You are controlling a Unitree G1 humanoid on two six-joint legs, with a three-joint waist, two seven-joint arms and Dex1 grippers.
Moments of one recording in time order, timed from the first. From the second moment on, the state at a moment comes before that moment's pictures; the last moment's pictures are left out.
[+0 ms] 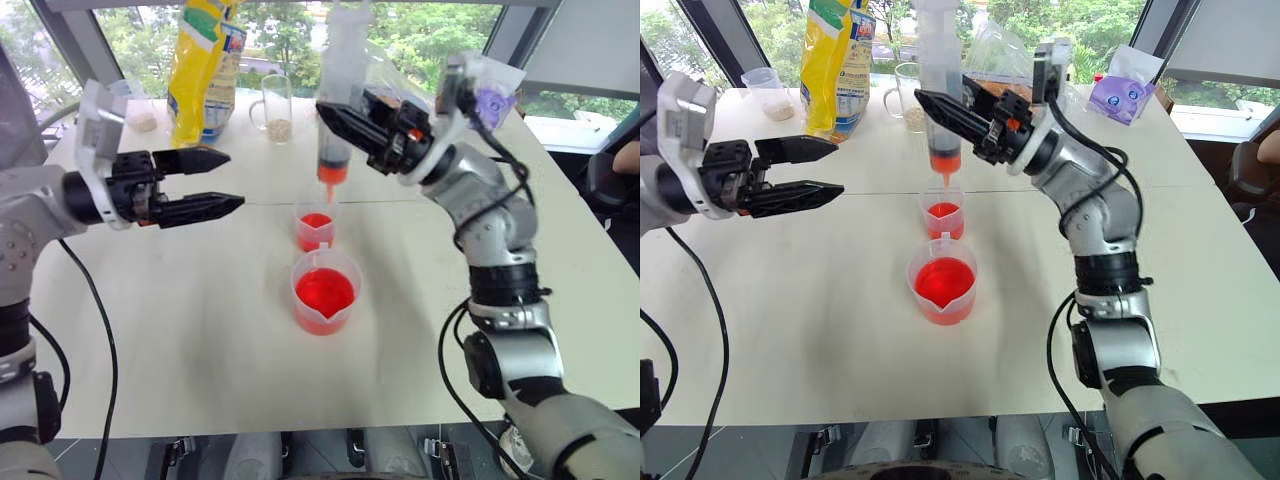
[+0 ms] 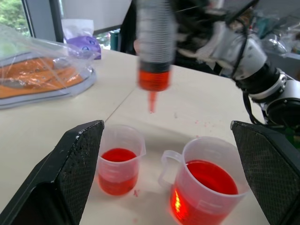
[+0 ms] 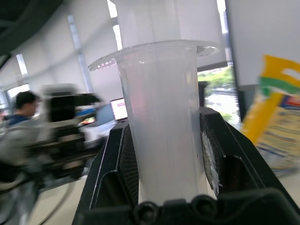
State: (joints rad) left arm -0.62 0.91 0.25 -0.16 -0.89 0.82 -1.10; right arm -0.95 -0.25 -0.05 0.30 0.61 0.29 0.89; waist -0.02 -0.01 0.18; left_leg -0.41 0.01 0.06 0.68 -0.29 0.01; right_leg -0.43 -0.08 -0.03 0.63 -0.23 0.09
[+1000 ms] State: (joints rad) left arm -1.12 0.49 0.09 0.31 -0.61 0.60 -0.89; right arm -0.96 -0.14 -0.04 0.63 0.41 -0.03 0.98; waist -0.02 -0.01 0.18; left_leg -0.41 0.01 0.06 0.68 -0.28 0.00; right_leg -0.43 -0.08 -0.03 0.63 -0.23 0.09
